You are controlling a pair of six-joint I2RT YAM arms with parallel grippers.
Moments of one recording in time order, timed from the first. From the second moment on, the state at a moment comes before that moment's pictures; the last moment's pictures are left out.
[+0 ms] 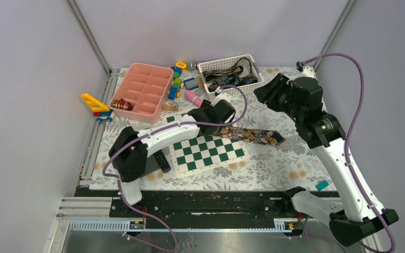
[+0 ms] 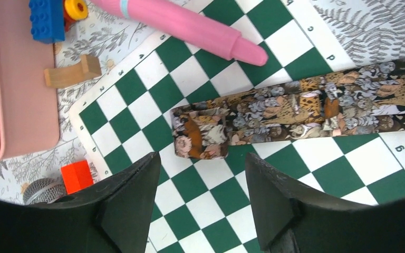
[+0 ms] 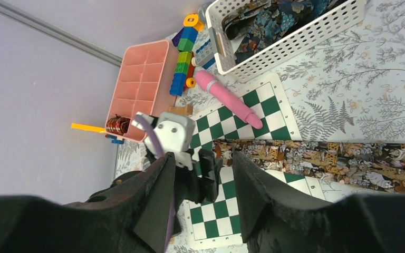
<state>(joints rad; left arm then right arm) -0.93 1.85 1.50 -0.60 -0.61 -0.31 0.38 1.04 1.31 -0.61 0.07 0.72</state>
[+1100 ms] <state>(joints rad) -0.47 1.42 0.83 0.06 0.02 -0.63 0.59 1.83 1.36 -0.47 -0.26 0.70</state>
